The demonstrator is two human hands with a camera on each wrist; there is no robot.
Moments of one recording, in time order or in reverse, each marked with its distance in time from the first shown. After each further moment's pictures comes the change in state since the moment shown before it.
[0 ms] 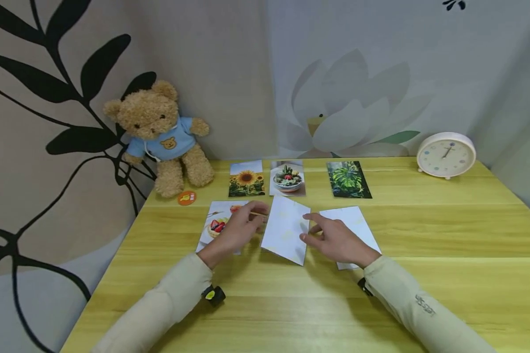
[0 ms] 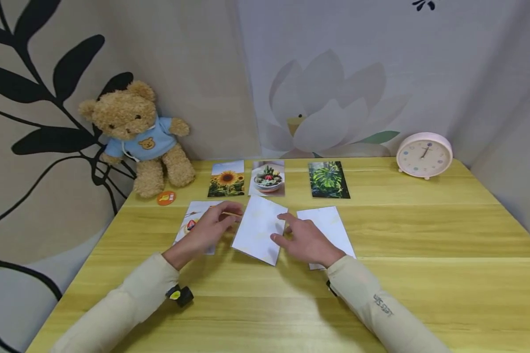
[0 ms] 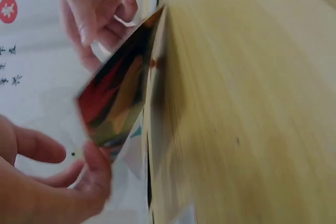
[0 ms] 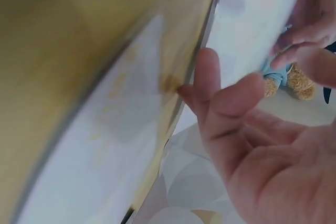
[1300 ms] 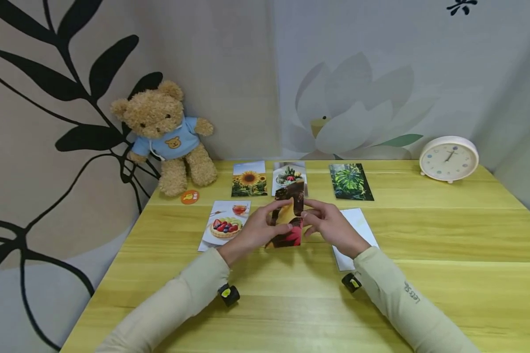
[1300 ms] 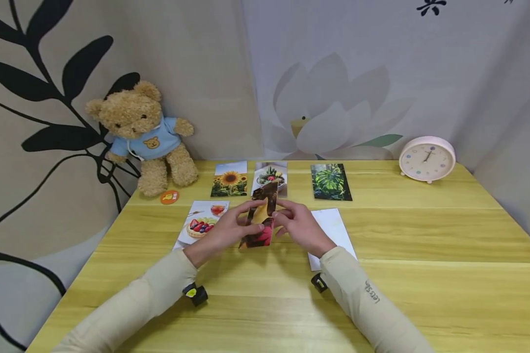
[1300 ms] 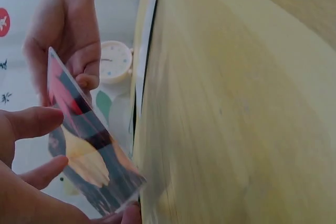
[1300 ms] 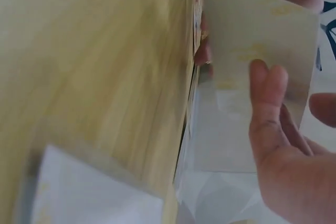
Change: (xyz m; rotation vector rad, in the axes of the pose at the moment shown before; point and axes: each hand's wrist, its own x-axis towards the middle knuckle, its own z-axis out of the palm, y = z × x) left_hand 0.009 0.011 0.028 -0.005 -0.034 -0.029; right_hand 0.022 -0.005 -0.005 0.594 0.032 0.078
